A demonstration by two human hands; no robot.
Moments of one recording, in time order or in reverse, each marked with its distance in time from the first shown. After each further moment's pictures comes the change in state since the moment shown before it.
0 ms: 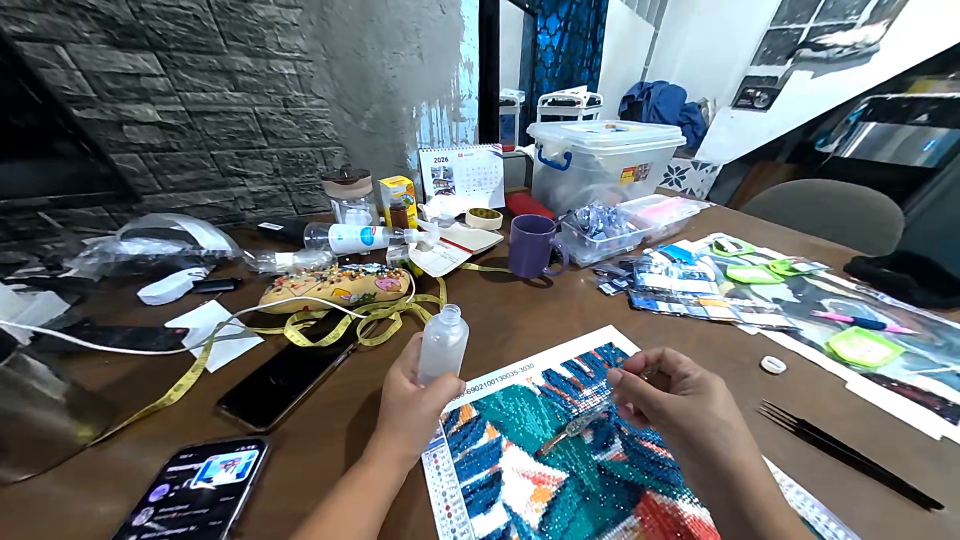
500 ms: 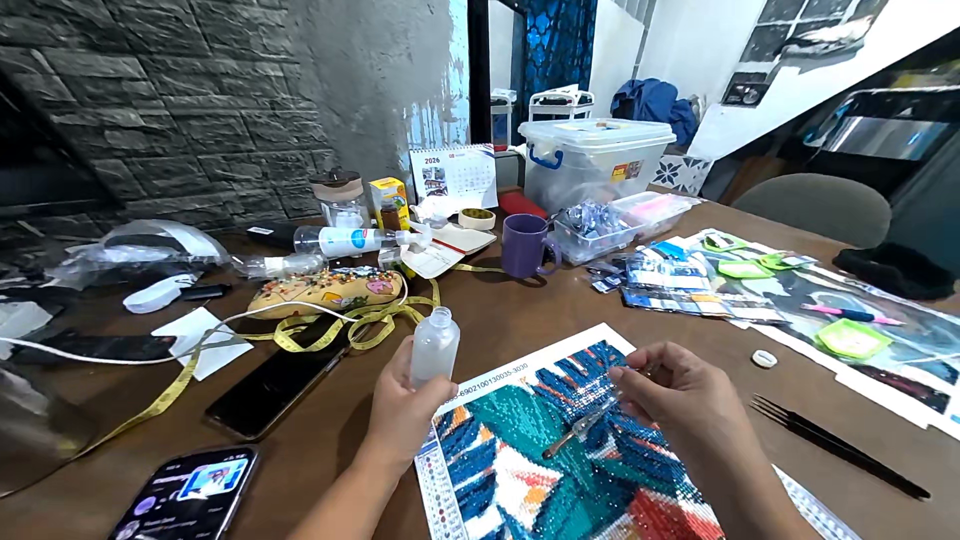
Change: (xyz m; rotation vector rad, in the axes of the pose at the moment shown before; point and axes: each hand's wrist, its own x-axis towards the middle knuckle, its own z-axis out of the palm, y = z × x) left_hand -0.001 0.001 0.000 0.020 -0.004 -0.005; right_hand 0.003 0.002 -0.008 -0.125 0.043 -0.041
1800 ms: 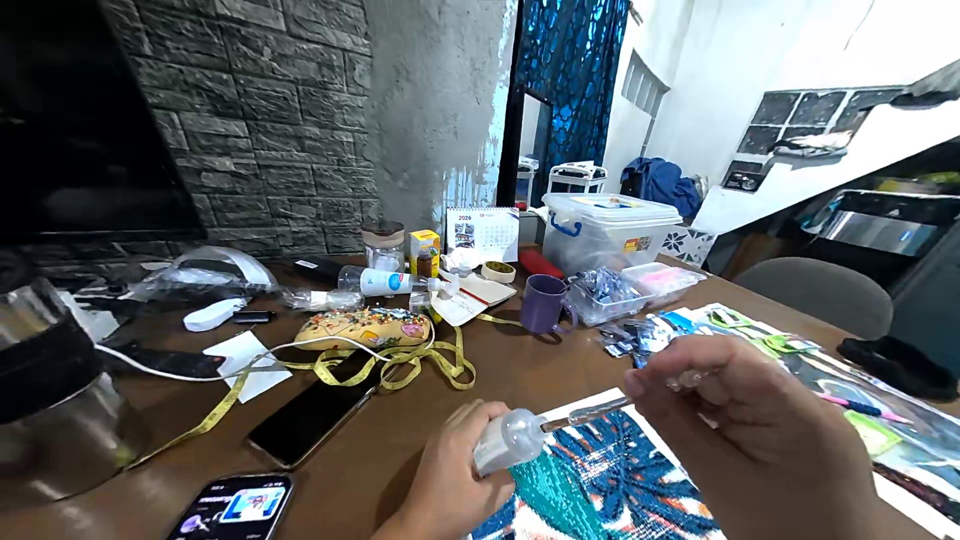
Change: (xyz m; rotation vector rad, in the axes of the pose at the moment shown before) left_hand -0.005 -0.011 -0.002 0.394 -0.282 0.567; right_hand -0.019 -0.091 0.009 -0.094 -0.062 -1.007
